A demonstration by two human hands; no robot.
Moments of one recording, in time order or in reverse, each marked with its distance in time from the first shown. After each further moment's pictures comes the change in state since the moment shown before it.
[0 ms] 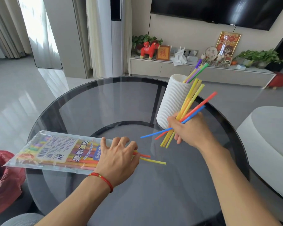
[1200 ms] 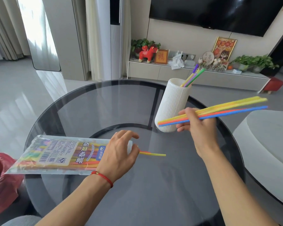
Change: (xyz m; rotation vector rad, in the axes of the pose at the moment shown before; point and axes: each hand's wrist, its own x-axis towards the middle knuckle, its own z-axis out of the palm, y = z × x) left_hand 0.012 0.008 -0.012 -0.571 0.284 0.022; right_hand 0.002 0.018 -0.003 0.608 0.320 0.027
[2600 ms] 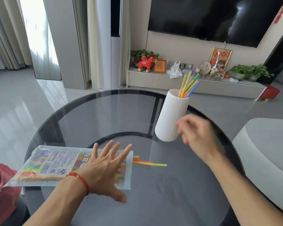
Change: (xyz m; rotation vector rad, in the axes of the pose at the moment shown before) left_hand 0.000 -0.034 -0.046 0.606 -0.687 0.054; right_hand 0.003 -0.007 -0.007 -0.318 -0.231 -0.242
